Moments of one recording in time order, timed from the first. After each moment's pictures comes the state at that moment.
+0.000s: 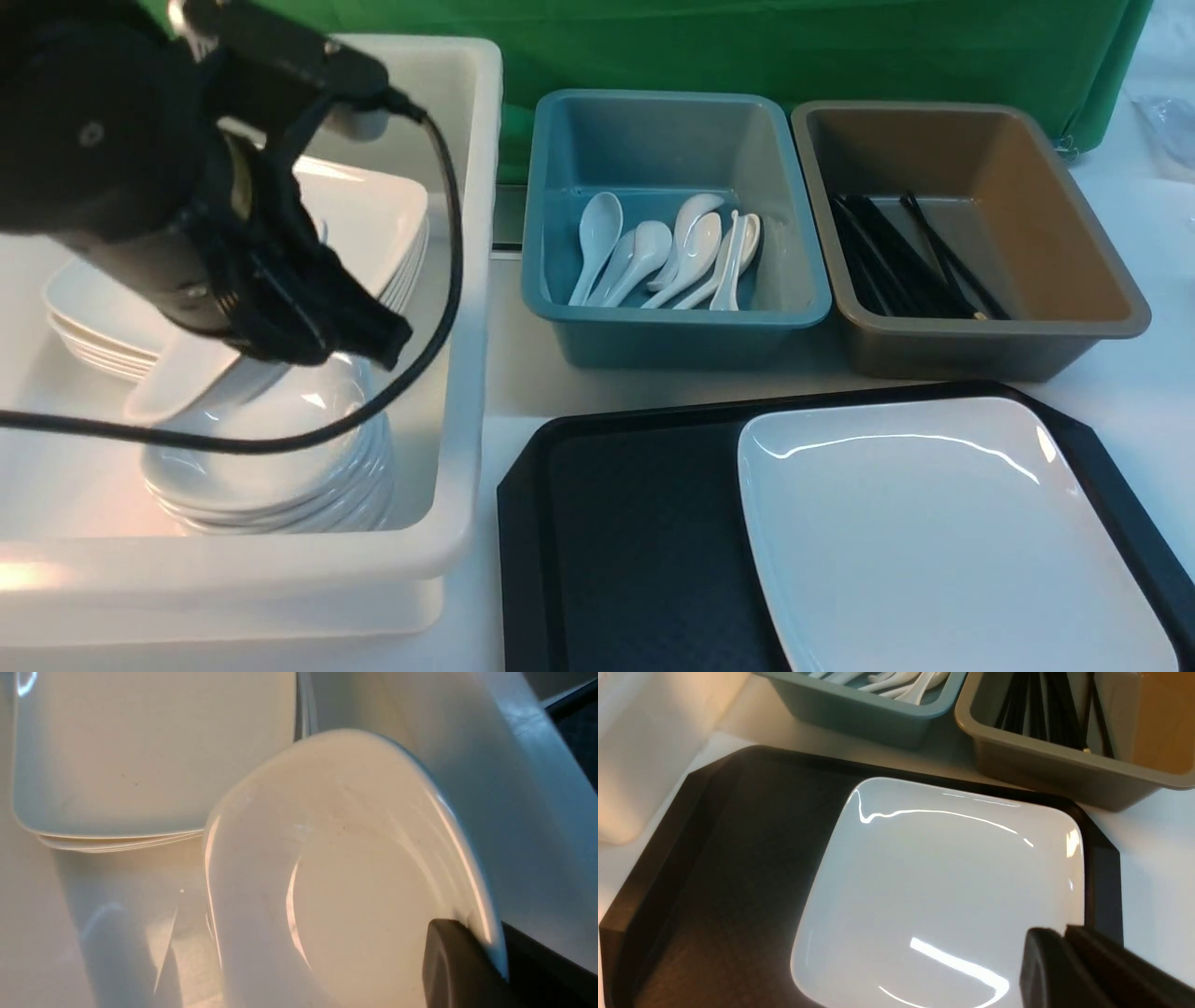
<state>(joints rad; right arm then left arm) 0.31 0.57 -0.78 0.03 0.80 -0.02 -0.54 1.35 -1.21 0.34 1.07 -0.21</state>
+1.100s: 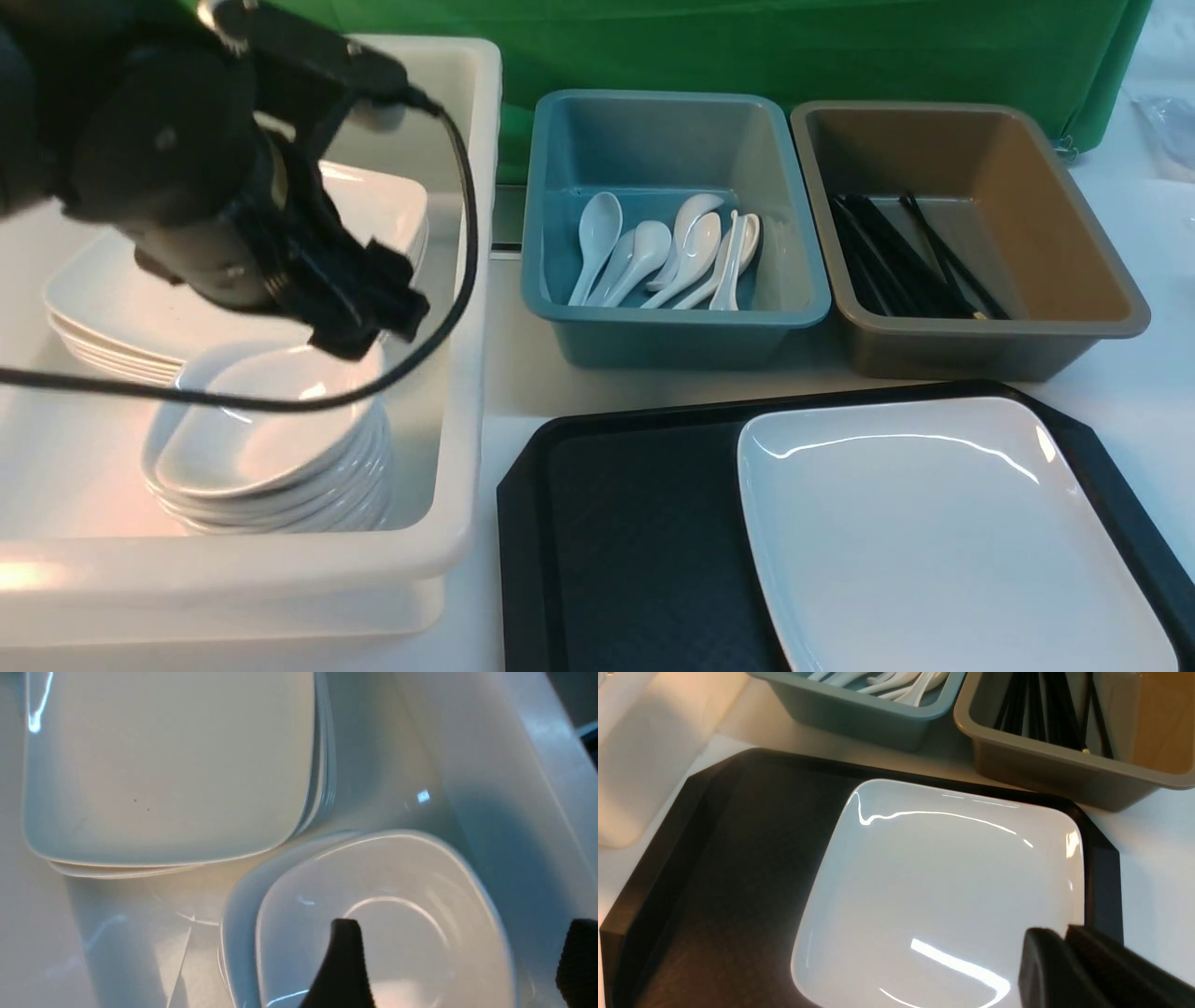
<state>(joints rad) 0.31 0.57 -0.78 0.03 0.80 -0.02 -0.53 1.42 -1.28 0.38 1.05 -0.23</state>
